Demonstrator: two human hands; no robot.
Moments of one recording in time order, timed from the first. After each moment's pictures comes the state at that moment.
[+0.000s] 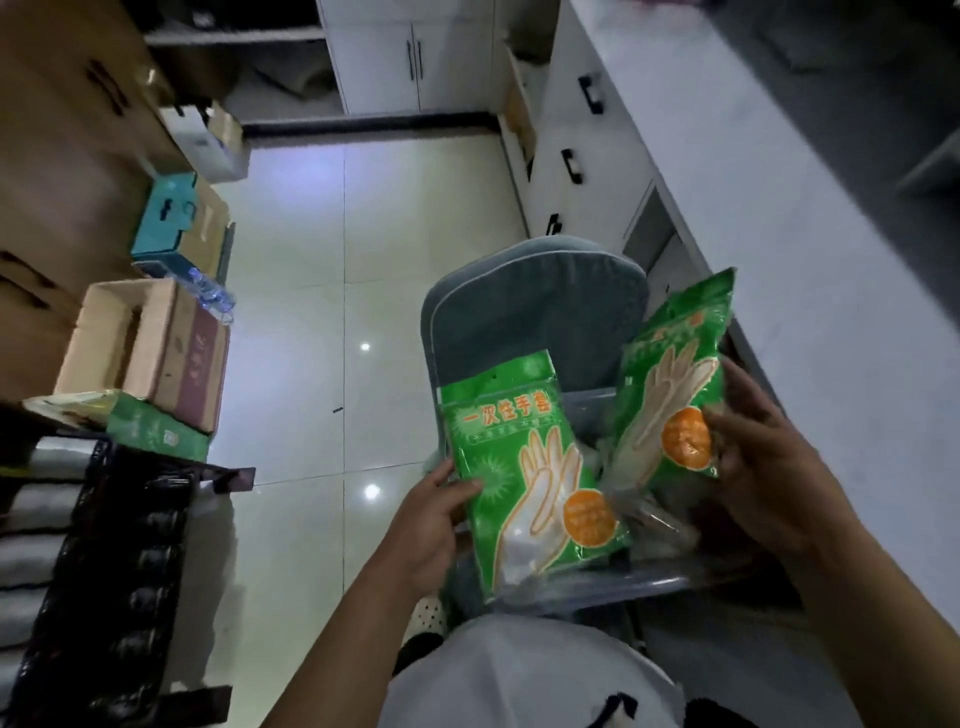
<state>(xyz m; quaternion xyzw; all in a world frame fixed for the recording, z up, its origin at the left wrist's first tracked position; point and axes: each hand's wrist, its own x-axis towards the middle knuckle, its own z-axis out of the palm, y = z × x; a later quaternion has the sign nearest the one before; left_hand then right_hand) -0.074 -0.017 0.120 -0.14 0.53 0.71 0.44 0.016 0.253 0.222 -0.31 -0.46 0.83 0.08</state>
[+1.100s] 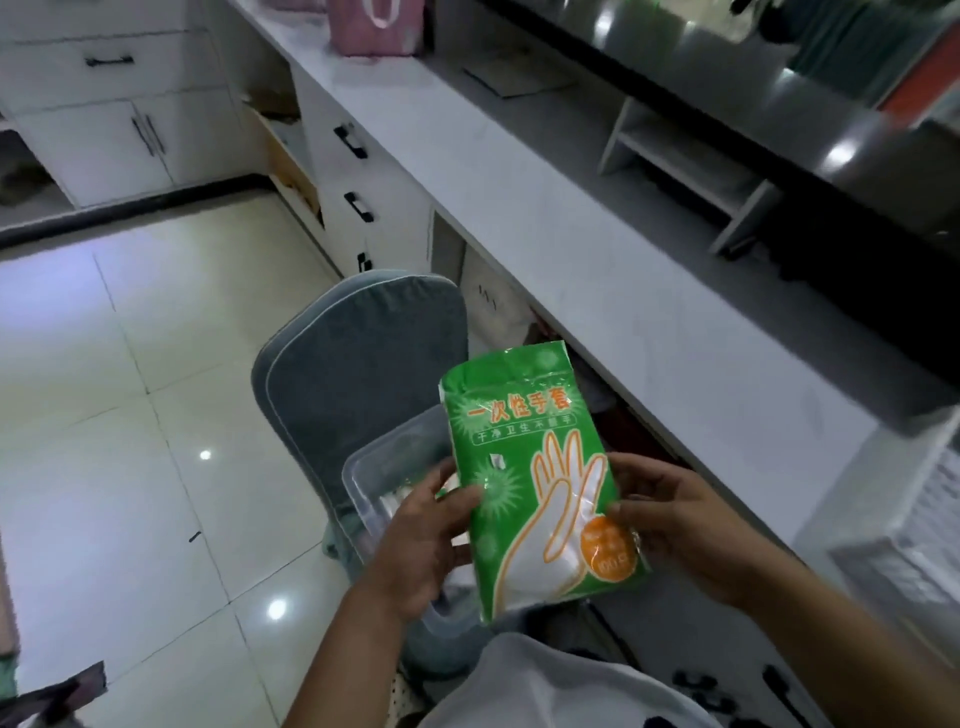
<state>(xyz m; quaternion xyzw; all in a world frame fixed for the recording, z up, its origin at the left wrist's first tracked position) -0.056 0.035 0.145 0.09 0.44 0.65 0.61 0.143 0.193 0.234 -0.41 -0.52 0.74 0.10</state>
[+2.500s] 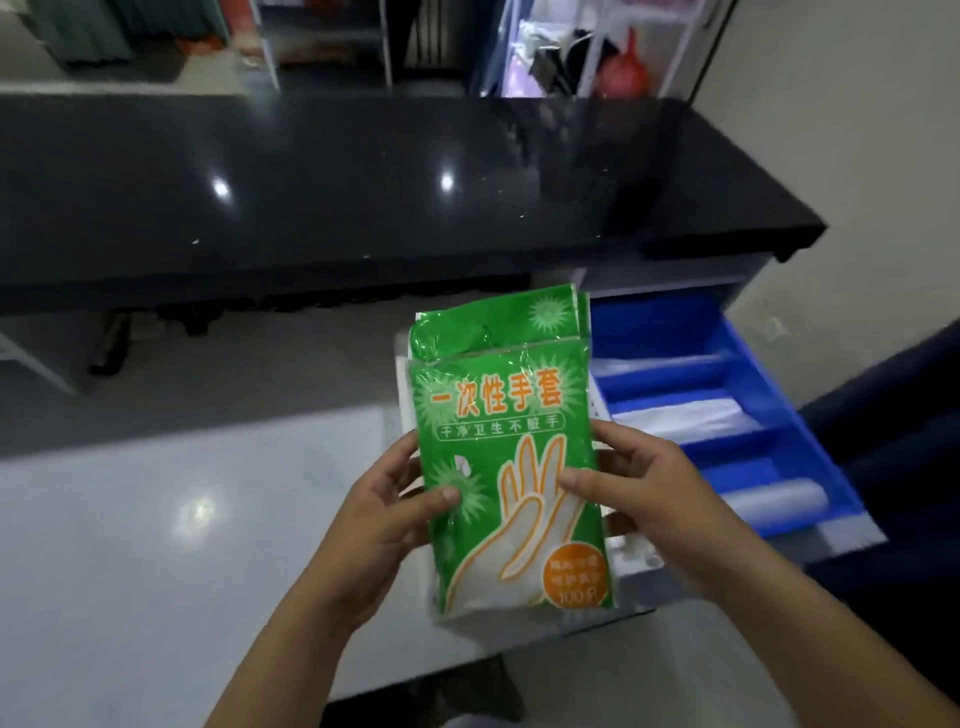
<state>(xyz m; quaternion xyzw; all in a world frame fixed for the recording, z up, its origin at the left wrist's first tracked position) 0.301 0.450 0.227 0.43 0.33 0.29 0.79 0.522 0.345 0.294 -0.63 -0.33 0.53 0.47</state>
